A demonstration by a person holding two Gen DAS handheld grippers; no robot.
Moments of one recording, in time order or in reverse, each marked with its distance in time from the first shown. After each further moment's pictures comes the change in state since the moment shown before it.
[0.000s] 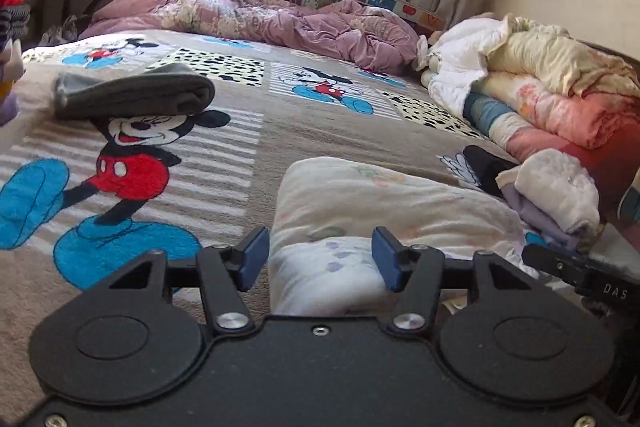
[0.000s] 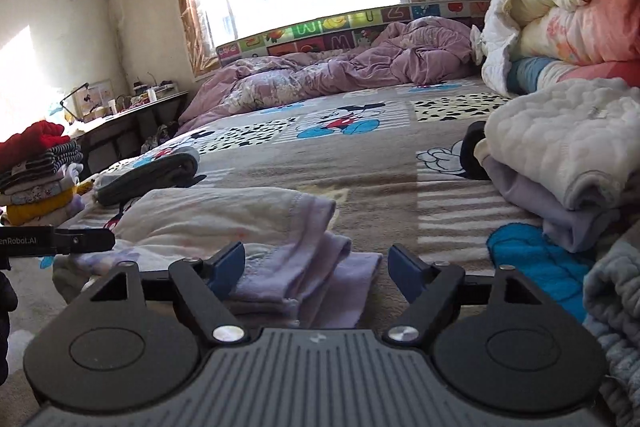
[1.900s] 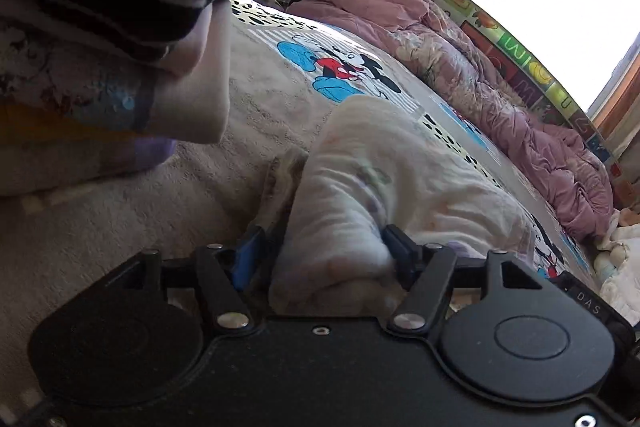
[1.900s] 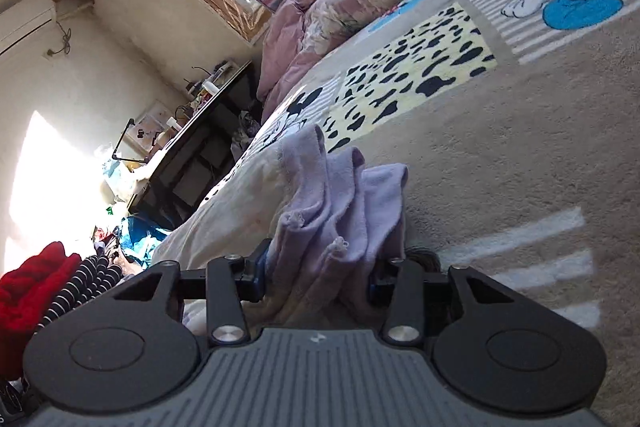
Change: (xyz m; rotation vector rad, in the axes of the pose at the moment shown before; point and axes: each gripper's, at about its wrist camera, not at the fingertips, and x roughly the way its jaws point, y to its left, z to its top) left arm 0.102 0.238 0.174 -0.452 -0.149 0.412; right arm 0.428 0.204 0.082 0.329 0.243 0.349
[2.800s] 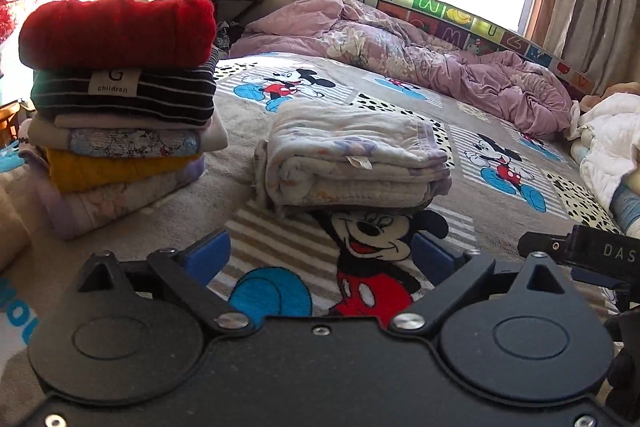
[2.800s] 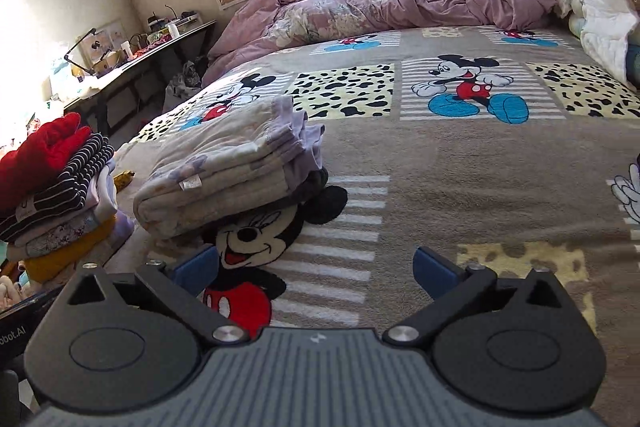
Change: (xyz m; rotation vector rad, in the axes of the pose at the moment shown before) left arm -0.197 -0.045 -0.063 0.424 -0.072 0.006; right arm -0.220 0.105 -0.056 -0.329 0.061 -0.369
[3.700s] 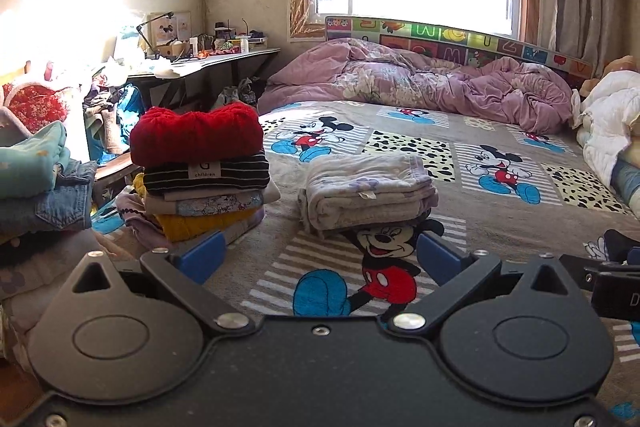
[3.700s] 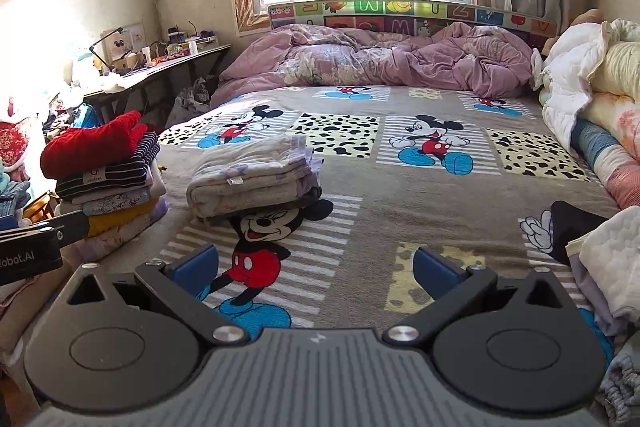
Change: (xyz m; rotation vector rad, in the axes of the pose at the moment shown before) left arm -0.148 -0.020 0.005 0.128 -0.076 0.085; right arm -0.183 0.042 -0.035 -0.139 -0.104 -0.077
